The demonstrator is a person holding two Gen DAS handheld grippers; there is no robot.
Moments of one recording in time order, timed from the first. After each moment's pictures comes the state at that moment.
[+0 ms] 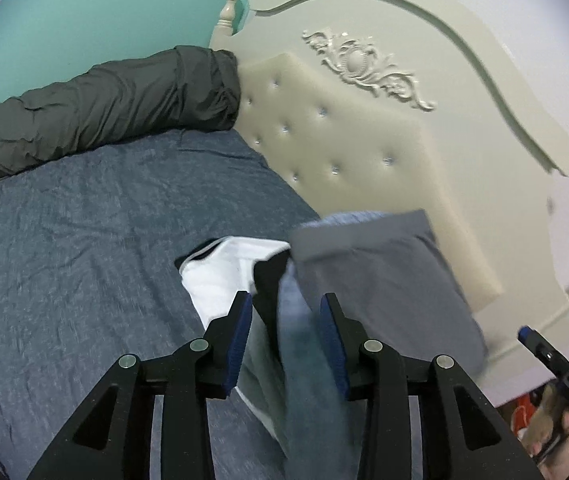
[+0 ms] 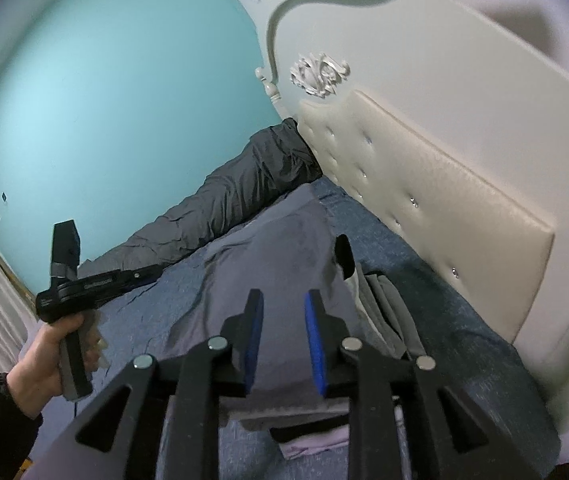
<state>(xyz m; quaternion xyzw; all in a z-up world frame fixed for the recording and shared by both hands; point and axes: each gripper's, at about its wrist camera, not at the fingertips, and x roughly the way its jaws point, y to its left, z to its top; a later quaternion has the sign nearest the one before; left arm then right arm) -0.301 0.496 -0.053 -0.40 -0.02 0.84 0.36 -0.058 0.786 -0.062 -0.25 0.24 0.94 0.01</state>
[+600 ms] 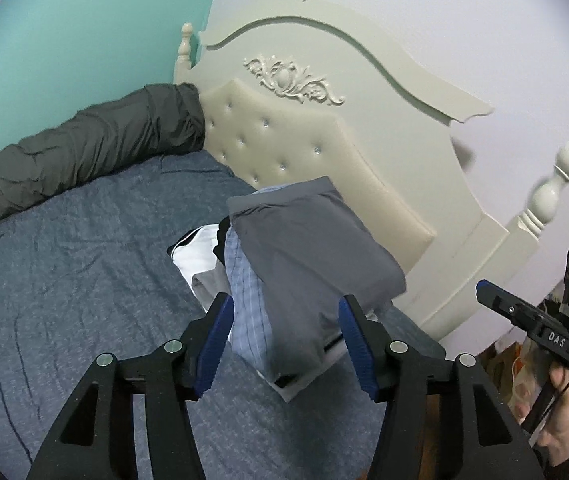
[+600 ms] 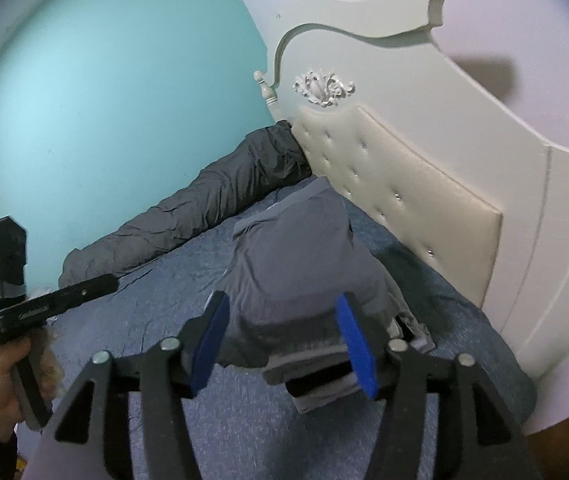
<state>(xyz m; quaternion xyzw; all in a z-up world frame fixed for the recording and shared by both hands) -0.158 0.446 0.012 -0.36 0.03 0.85 0.40 0.016 0.716 -0.019 -0.26 0.22 0.94 0.06</state>
